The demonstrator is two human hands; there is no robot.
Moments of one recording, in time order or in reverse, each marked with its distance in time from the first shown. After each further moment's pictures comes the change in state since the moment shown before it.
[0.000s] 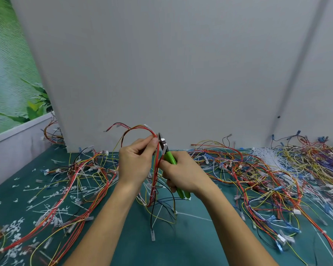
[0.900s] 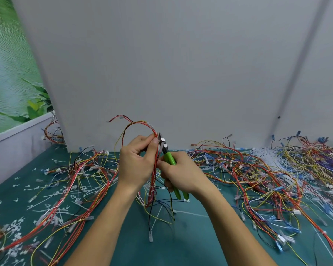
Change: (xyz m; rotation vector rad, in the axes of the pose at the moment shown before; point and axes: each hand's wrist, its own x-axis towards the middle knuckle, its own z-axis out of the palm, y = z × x) left_hand -0.001 -0.001 -0.005 0.237 -0.061 0.259; right_hand -0.002 -0.002 0.004 0.052 0.001 -0.005
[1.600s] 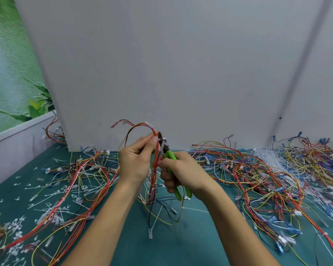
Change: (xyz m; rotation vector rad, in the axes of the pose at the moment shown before) left_hand 0.001 -0.005 0.004 -0.388 0.065 -0.299; right_hand -0.005 -0.007 -0.004 0.270 -0.130 0.083
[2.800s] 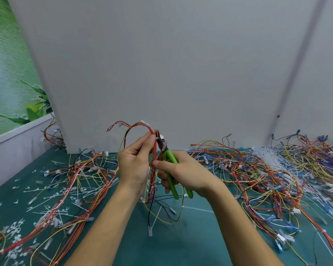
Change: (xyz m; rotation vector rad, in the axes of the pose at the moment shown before) left_hand -0.004 0.000 0.006 -0.172 0.054 -0.108; right_hand -0.009 -0.007 -0.010 -0.135 -0.078 -0.087
